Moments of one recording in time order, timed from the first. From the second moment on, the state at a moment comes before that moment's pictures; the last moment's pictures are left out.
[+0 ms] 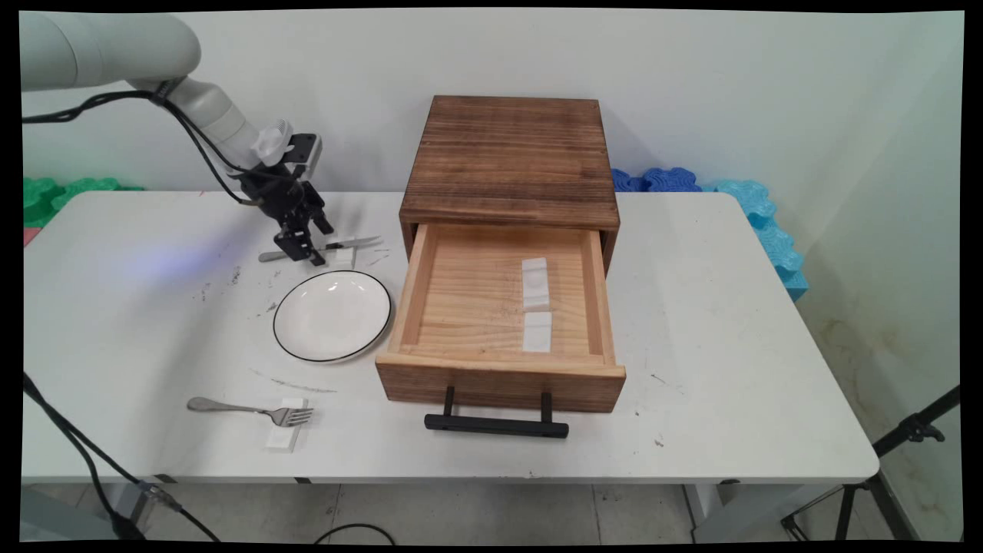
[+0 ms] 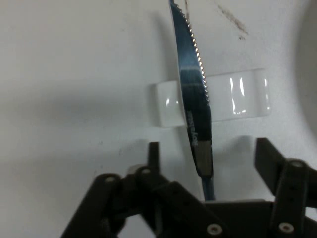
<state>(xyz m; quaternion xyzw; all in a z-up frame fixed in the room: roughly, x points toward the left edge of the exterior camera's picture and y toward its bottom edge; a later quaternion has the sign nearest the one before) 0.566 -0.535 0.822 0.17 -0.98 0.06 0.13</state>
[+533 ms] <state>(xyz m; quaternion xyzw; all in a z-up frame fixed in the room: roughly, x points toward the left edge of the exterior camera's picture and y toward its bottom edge) 0.568 -0.530 0.815 0.16 -0.98 0.05 0.12</state>
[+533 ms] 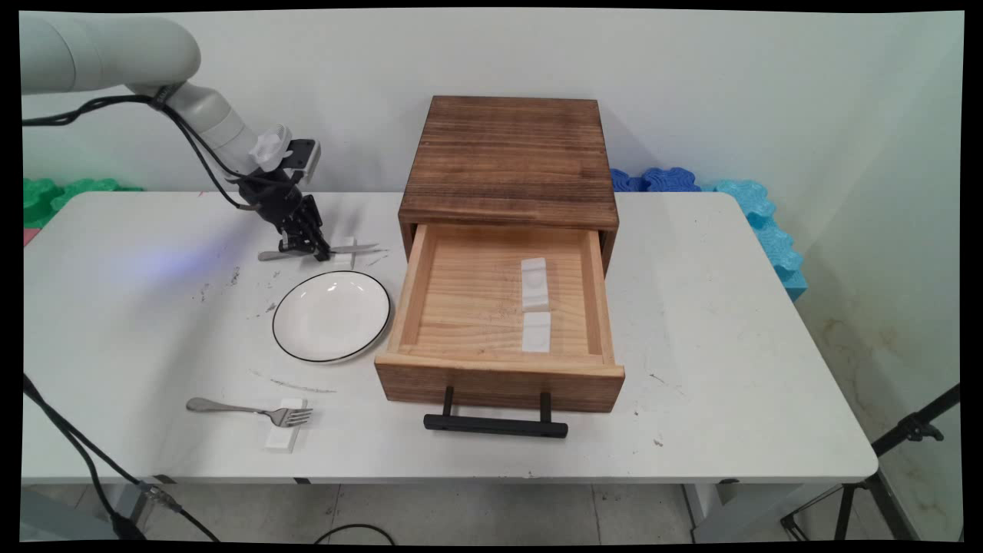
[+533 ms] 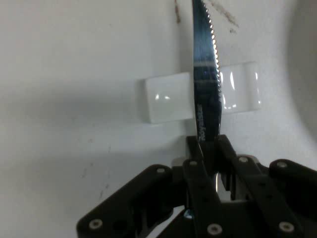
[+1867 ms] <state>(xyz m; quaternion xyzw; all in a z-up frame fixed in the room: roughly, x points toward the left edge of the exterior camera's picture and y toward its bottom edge) 0.551 -0.493 0.885 0.15 -0.98 0.09 0.12</state>
